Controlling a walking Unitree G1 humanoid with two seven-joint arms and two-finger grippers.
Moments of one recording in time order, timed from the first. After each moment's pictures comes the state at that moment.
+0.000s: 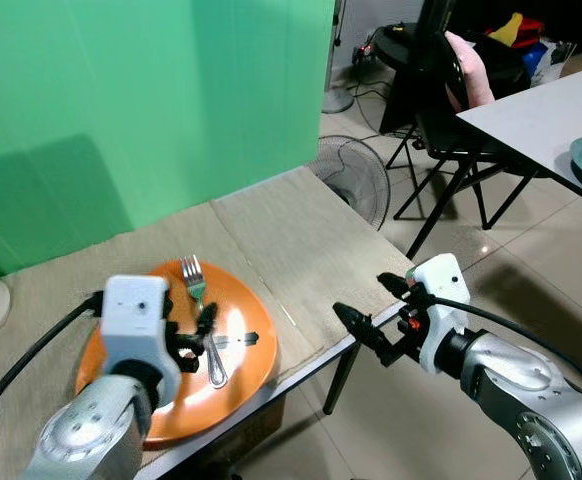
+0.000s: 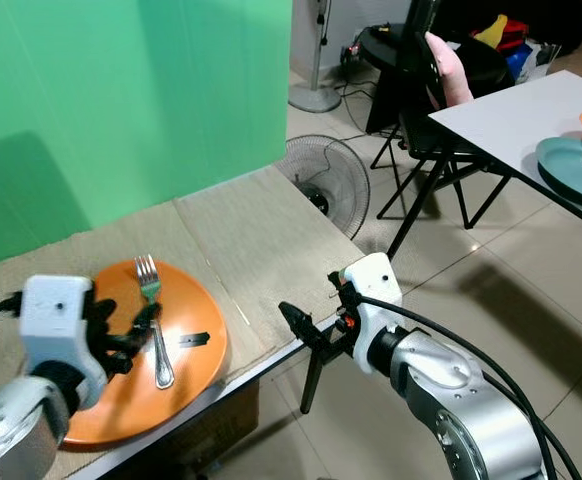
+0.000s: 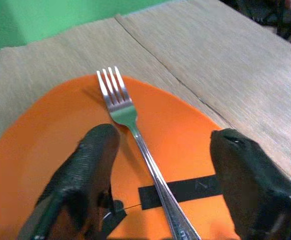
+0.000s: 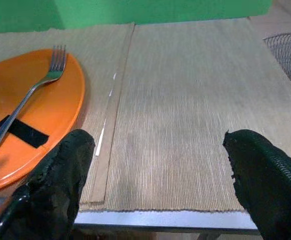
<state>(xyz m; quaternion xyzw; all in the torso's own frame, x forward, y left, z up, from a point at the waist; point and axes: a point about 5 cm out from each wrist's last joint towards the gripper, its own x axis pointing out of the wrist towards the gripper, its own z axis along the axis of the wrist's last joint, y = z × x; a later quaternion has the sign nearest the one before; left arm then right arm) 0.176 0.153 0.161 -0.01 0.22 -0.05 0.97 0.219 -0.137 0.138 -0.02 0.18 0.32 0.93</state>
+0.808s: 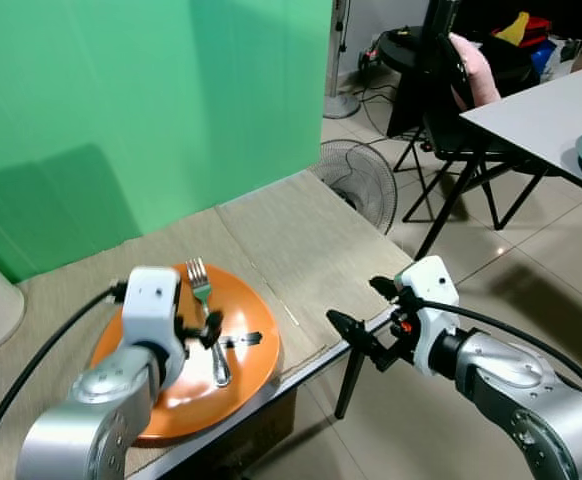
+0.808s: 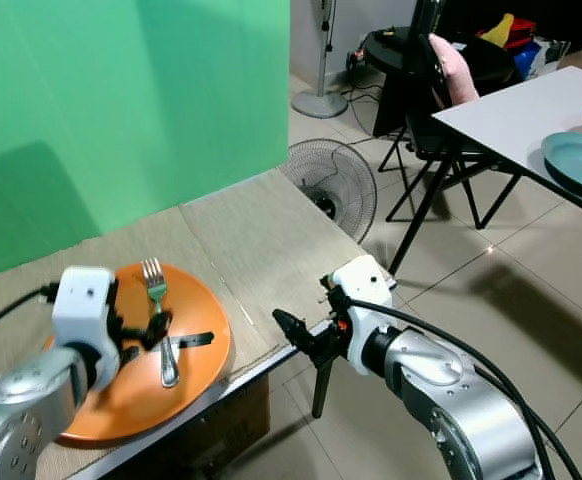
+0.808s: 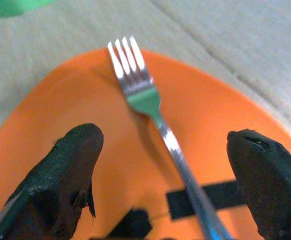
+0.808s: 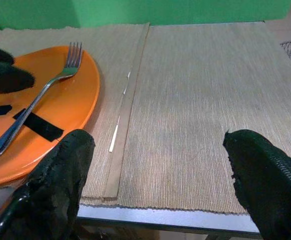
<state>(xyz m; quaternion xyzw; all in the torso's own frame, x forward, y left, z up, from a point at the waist) 0.213 0.164 0.132 -0.01 0.29 -0.05 0.96 0.220 -0.131 0.137 -0.04 0.18 0.34 0.92</state>
